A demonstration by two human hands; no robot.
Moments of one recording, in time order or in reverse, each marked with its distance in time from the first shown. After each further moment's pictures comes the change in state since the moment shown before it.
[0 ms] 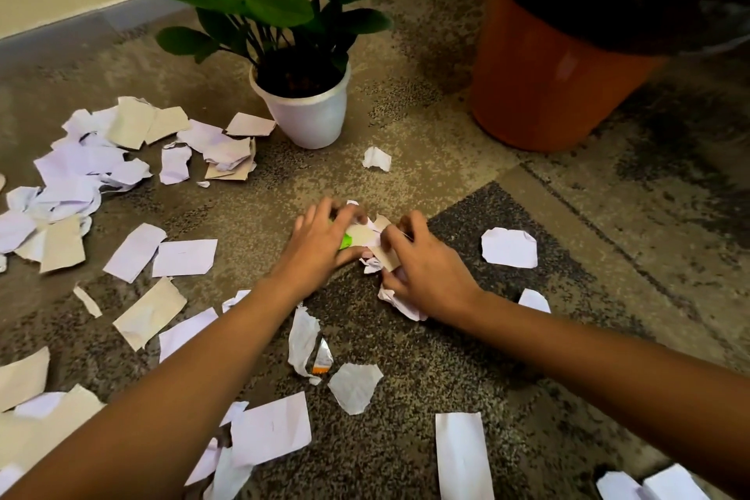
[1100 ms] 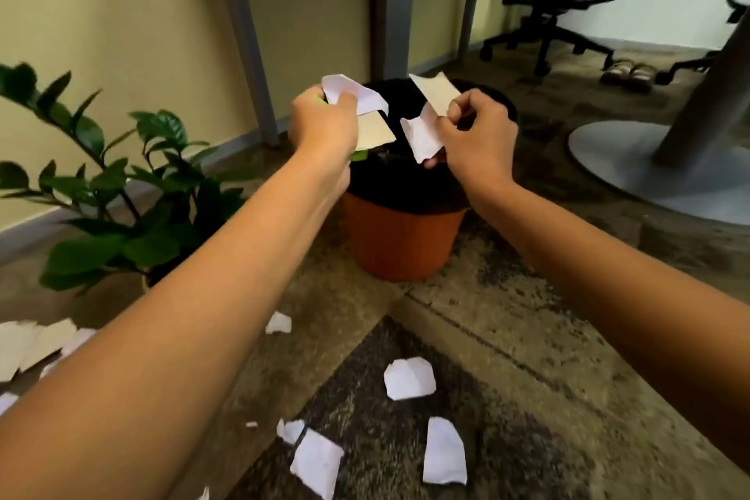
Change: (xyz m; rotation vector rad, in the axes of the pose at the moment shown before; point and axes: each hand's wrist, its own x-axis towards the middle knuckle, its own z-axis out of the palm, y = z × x) left_hand 0.173 0.251 -0.232 -1.174 0.447 -0.191; right_hand 0.038 0.087 -0.302 0.552 1.105 0.392
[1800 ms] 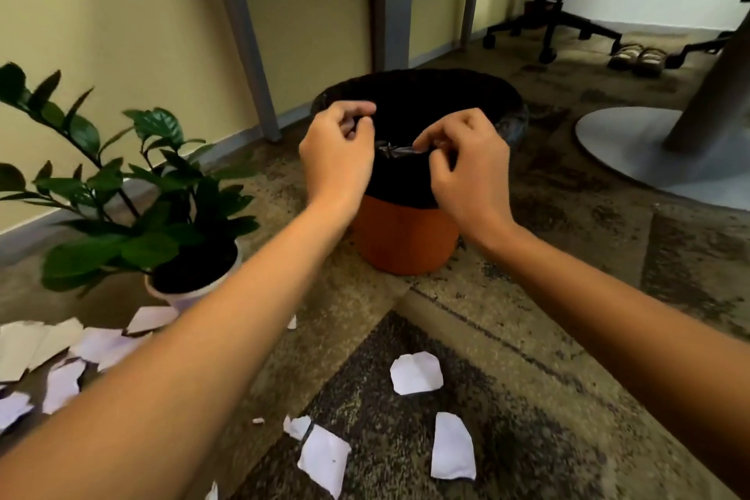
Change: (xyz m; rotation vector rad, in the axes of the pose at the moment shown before) left_hand -0.021 -0.033 -0.003 0.304 -0.023 0.315; right_hand -0.036 0.011 -0.001 -0.246 -0.040 -0.356
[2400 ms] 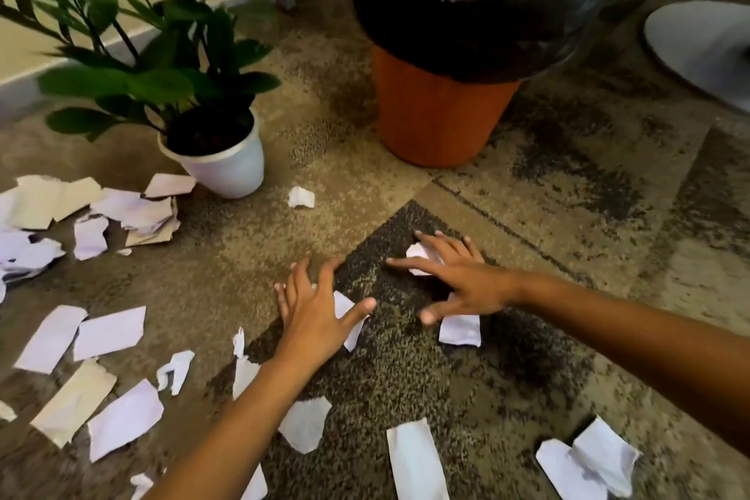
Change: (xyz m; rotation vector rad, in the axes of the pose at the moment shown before) left_hand -0.228 -0.192 -0.069 0.630 -0.632 -0.412; right_hand -0.199 0.071 0.015 -0.137 -1.592 0.043
